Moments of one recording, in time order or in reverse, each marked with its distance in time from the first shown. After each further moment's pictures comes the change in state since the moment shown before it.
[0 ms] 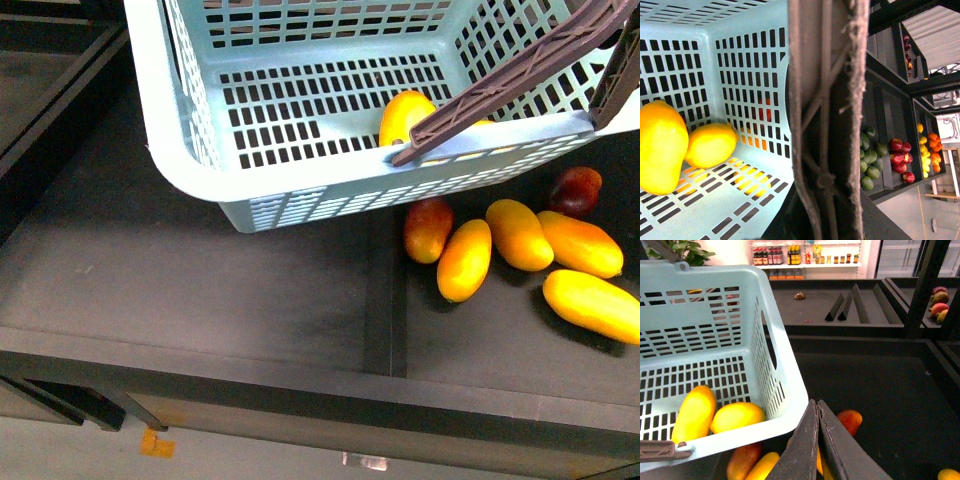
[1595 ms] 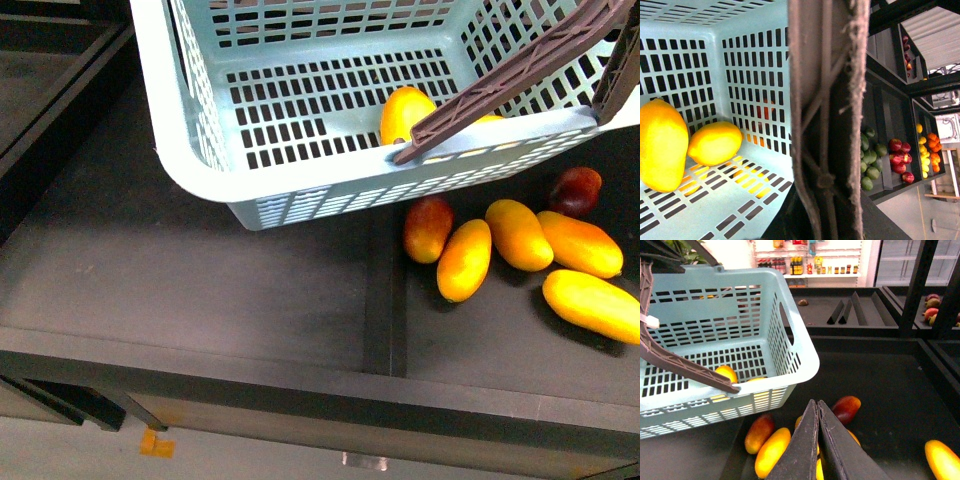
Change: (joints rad) left arm 0.002 0.000 0.000 0.000 0.003 0.002; right arm 0.062 -0.977 -0.166 -0.782 0.057 0.000
